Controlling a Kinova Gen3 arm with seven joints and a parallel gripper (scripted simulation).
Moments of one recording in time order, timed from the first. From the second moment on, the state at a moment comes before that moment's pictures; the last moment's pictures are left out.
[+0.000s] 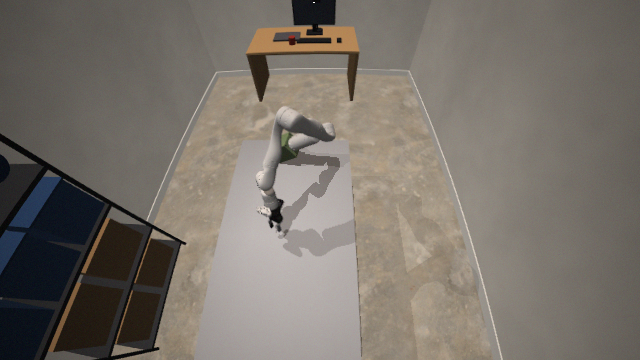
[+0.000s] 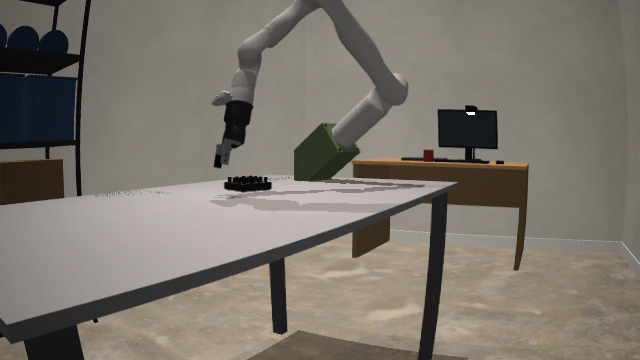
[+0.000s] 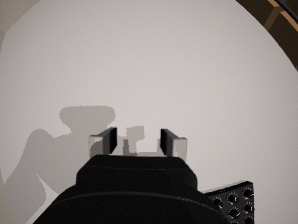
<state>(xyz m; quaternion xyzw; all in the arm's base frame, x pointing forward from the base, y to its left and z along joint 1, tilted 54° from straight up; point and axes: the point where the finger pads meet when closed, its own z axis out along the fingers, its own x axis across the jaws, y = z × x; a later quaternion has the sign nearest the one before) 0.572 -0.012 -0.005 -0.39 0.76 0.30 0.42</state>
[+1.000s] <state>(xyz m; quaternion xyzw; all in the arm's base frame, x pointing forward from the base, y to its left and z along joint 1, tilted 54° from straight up) 0.506 -0.013 -0.033 -0.45 0.75 0.30 0.39</state>
